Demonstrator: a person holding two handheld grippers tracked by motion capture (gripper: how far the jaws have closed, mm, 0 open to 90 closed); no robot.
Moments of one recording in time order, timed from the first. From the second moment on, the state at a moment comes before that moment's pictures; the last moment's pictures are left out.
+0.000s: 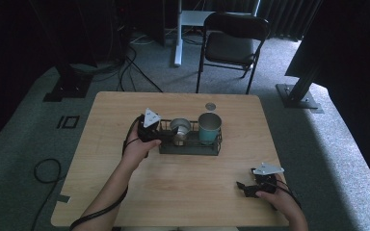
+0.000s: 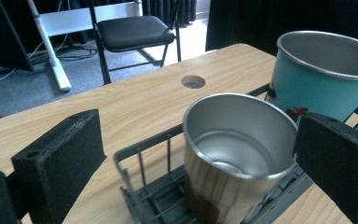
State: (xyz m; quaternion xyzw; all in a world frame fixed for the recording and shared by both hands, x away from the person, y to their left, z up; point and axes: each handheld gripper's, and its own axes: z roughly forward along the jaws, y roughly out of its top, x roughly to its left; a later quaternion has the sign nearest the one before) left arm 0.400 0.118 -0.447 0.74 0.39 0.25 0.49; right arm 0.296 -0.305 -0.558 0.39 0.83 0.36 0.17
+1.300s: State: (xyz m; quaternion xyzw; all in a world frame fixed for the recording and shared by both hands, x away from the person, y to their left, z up) left arm 0.375 0.201 -0.470 0.72 0.44 0.27 0.46; right arm 0.296 -0.304 -0.558 0.39 0.83 0.36 0.17
